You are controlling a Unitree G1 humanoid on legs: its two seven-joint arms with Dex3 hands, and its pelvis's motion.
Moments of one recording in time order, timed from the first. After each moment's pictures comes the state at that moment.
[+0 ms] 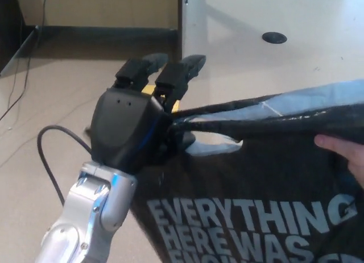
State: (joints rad) left_arm -0.44 0.25 -0.25 -0.08 0.98 -0.07 0.26; right_arm 0.03 -0.51 0.20 1.13 -0.33 -0.39 -0.03
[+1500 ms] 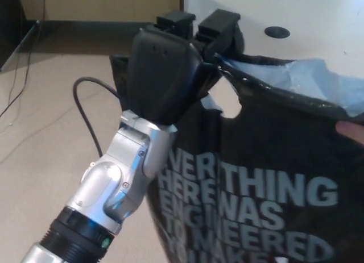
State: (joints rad) left_arm -0.77 0.22 -0.35 0.20 0.98 -0.12 0.61; right_arm -0.14 -0.51 0.22 1.17 -0.35 -0.34 0.00
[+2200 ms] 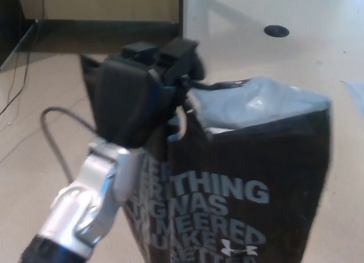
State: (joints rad) left_arm -0.60 0.31 -0.29 0.14 0.93 -0.17 0.65; right_arm -0.12 -0.50 0.23 1.18 -0.35 -0.34 0.00
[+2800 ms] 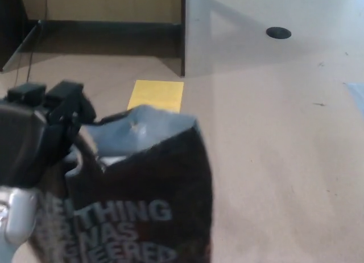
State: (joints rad) left_arm -0.33 0.57 -0.07 0.17 0.84 -0.33 0.69; right_arm -0.12 -0.49 0.23 1.18 -0.35 -0.33 0.01
